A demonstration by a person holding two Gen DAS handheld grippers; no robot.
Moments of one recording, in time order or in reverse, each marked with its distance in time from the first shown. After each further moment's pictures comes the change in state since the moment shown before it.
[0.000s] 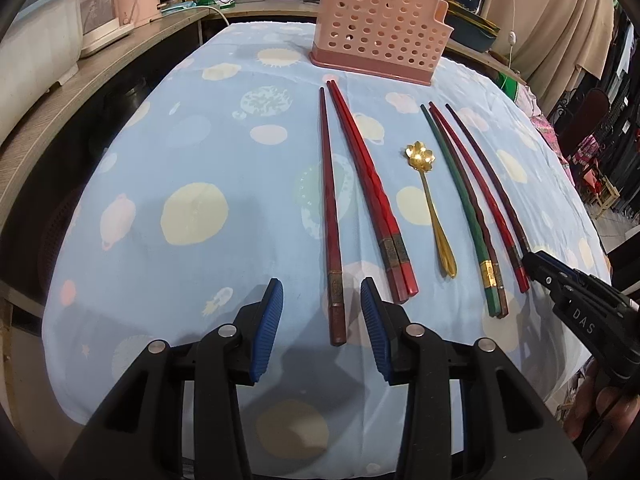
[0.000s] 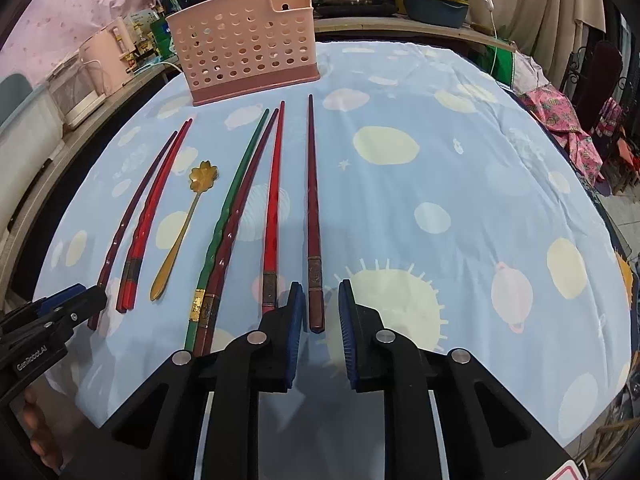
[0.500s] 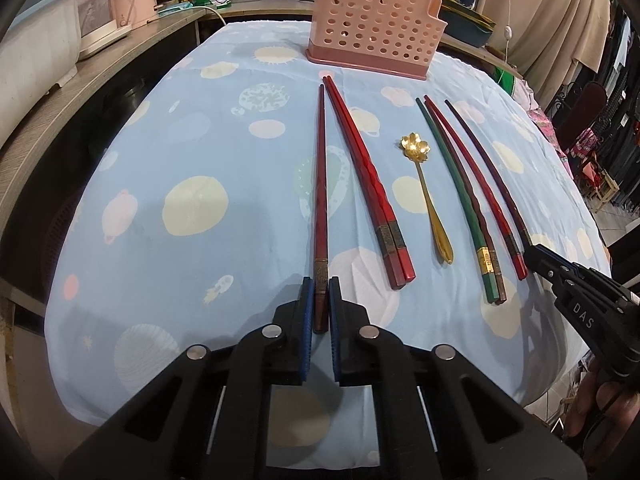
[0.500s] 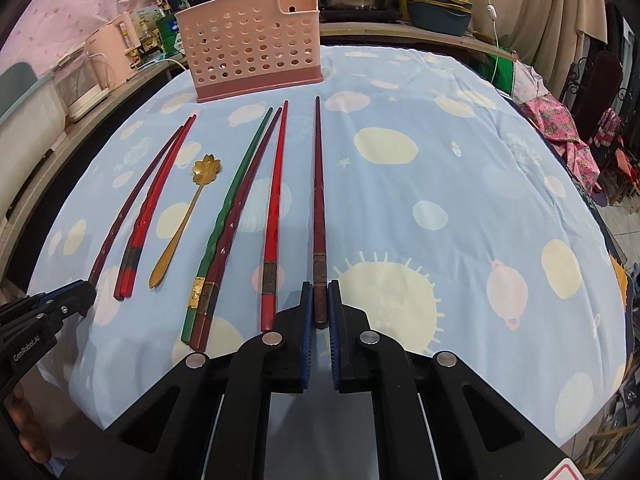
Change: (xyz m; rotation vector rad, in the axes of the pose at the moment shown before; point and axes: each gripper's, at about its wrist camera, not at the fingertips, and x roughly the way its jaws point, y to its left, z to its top) left arm -0.003 -0.001 -0.004 0.012 0.010 -0.003; right arm -0.003 0.003 -0.005 -0.019 -0.014 -0.007
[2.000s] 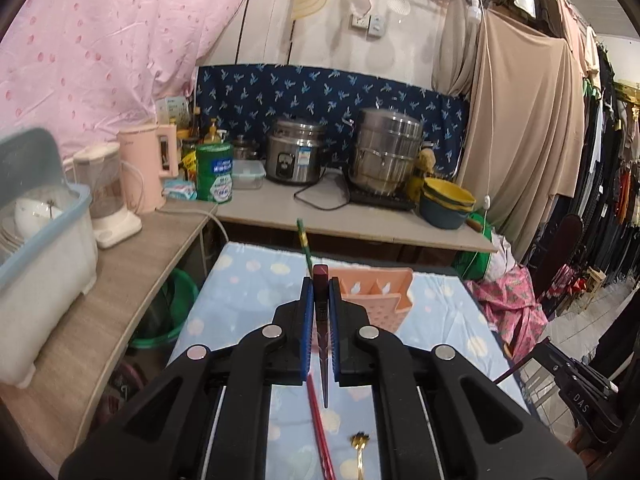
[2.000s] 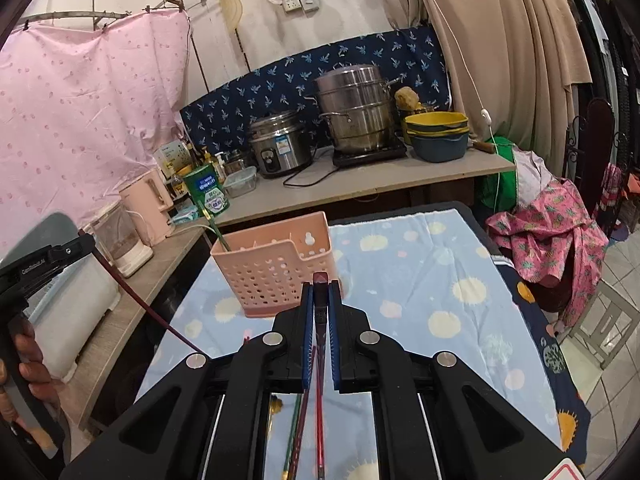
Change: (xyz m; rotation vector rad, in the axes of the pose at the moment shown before) left arm -0.164 -0.008 0.214 -0.031 -0.540 -0.039; right arm -0.135 -0.030 0.169 0.100 -0.424 0.151
